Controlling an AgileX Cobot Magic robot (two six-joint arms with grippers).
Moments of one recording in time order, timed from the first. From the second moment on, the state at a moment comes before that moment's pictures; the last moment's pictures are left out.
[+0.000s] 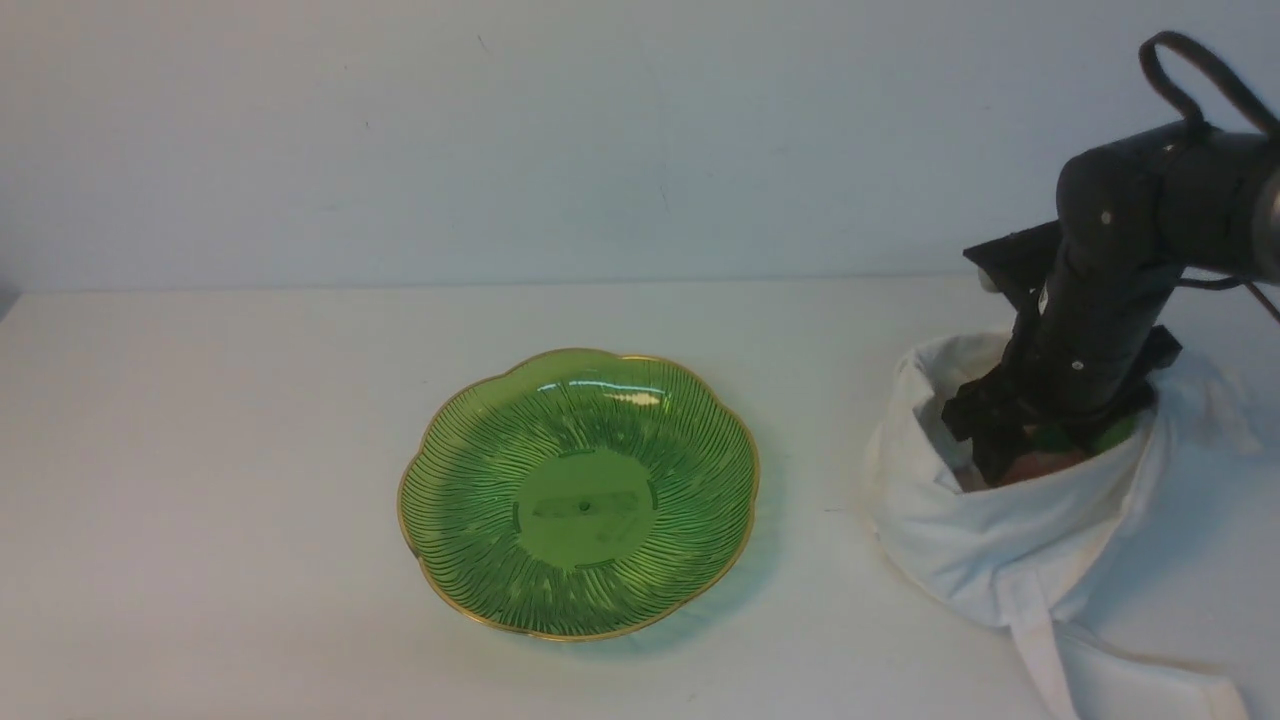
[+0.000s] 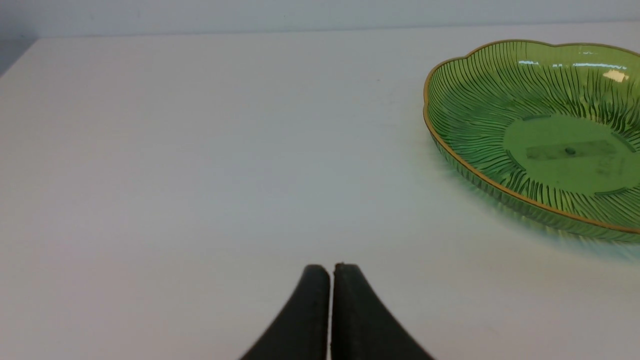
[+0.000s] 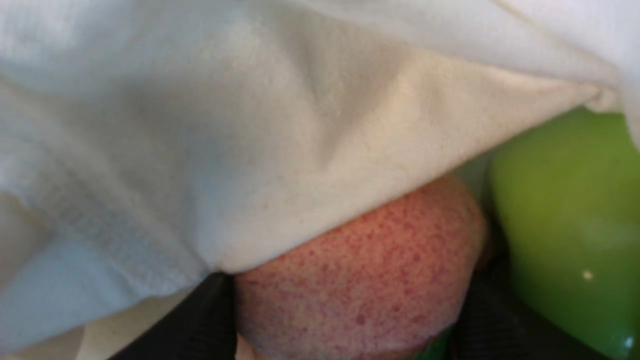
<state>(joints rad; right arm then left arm) 0.23 1.96 -1.43 -0.10 1.07 -0.03 -0.03 -0.01 0.03 -0.05 0.38 0.04</state>
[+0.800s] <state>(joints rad) 0.24 1.69 -1.47 0.09 1.19 -0.10 -0.03 -0.01 0.03 -0.05 0.38 0.04</state>
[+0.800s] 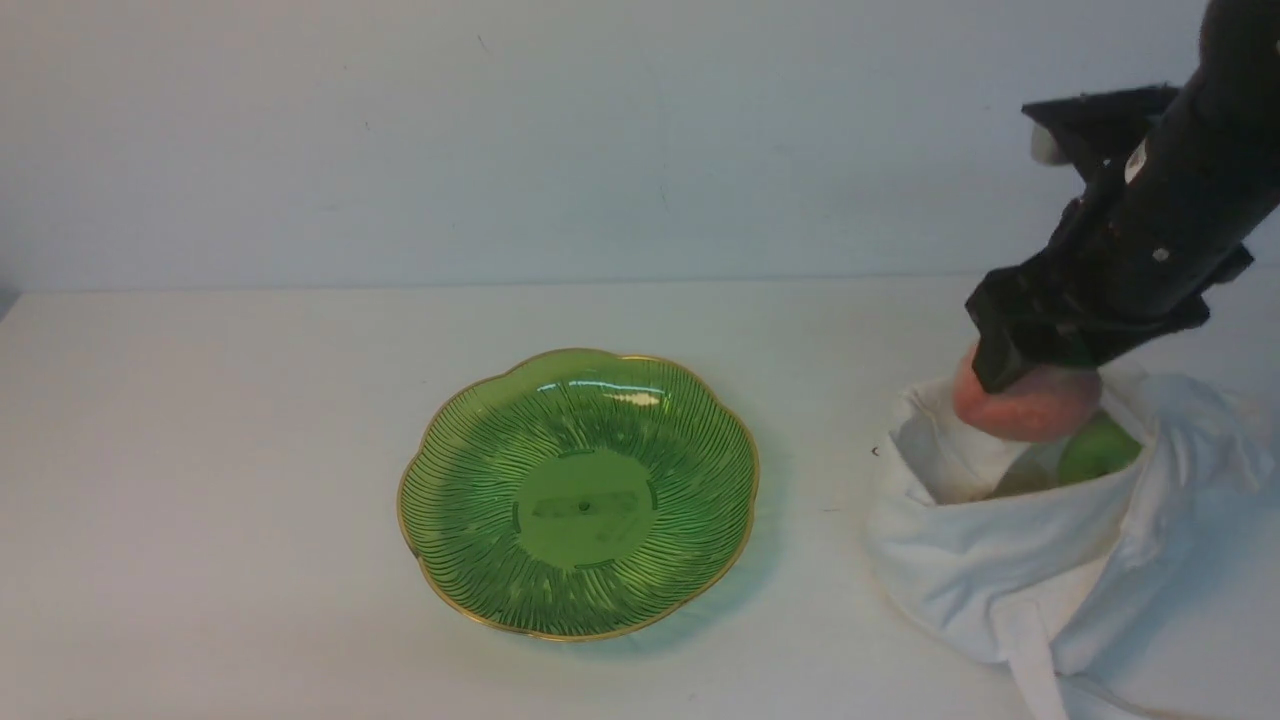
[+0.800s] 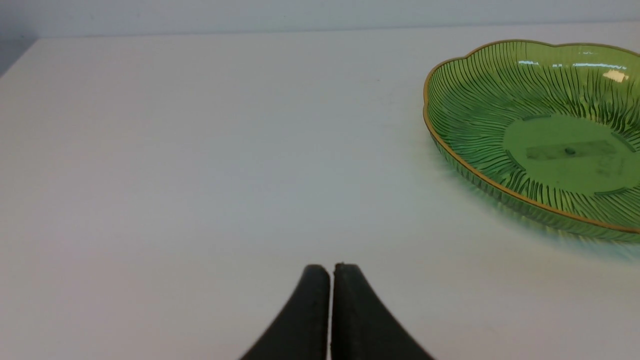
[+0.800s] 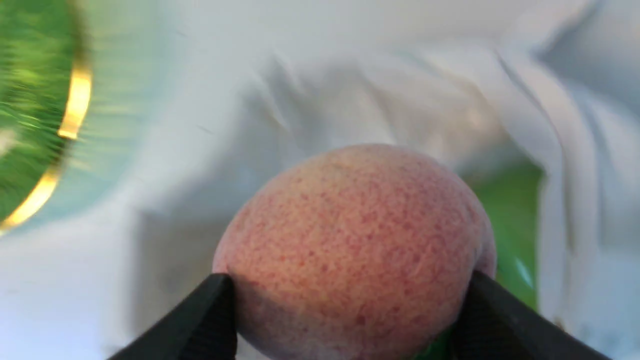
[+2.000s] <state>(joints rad) 0.67 1.98 -1.47 0.48 0.67 -0.41 -0.03 -0.01 0.03 -0.05 0.38 0.04</state>
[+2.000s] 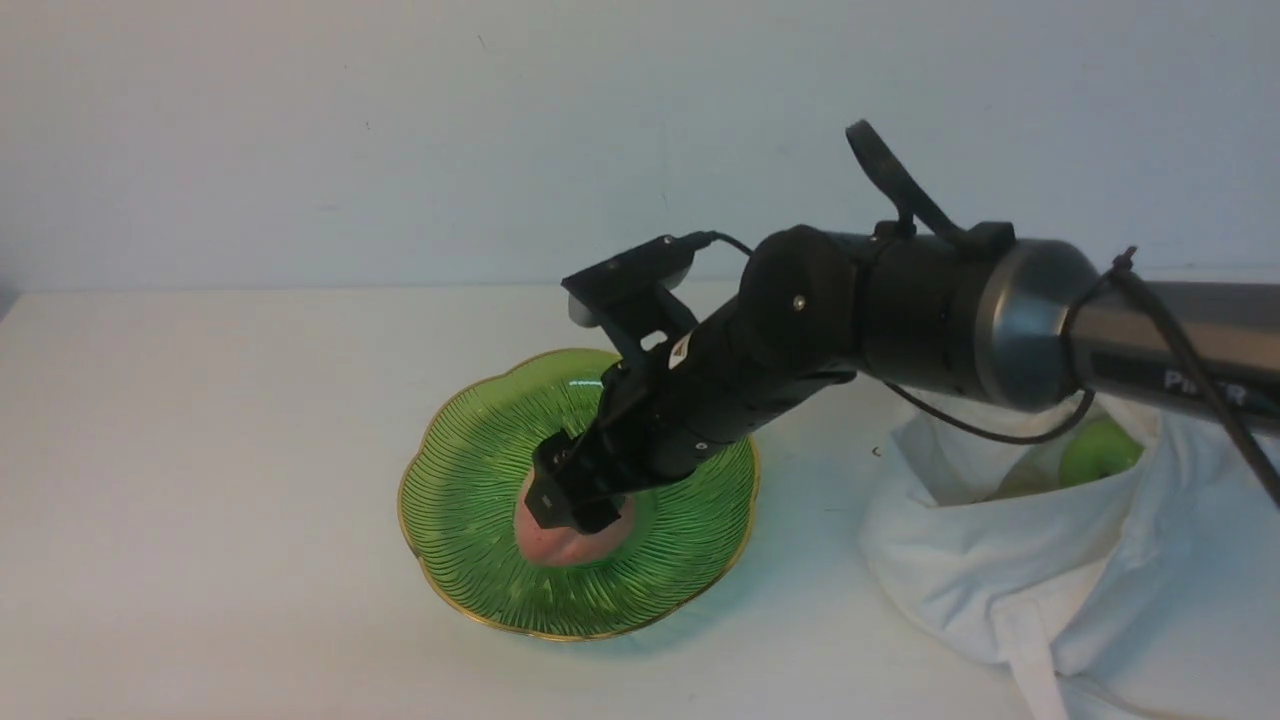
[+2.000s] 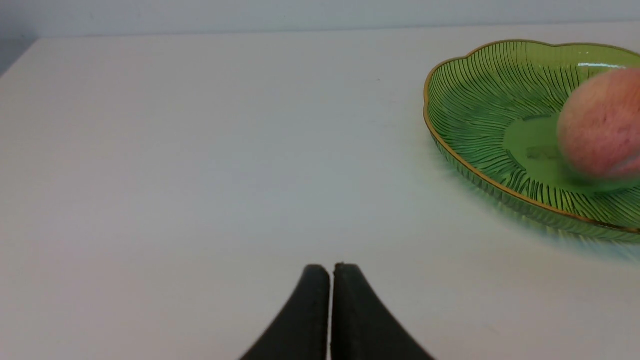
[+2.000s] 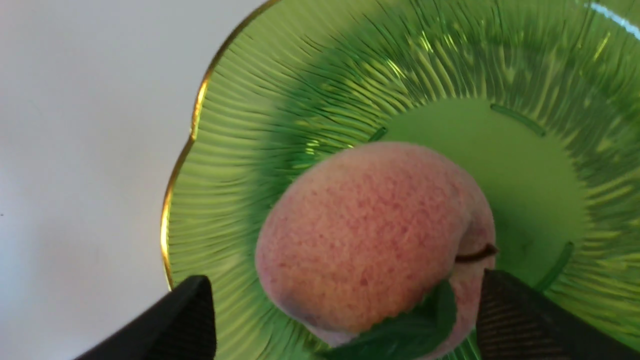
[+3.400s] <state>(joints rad) 0.67 0.21 -0.56 0.05 0.42 0.11 -0.03 -0.01 0.03 -0.05 0.38 0.04</state>
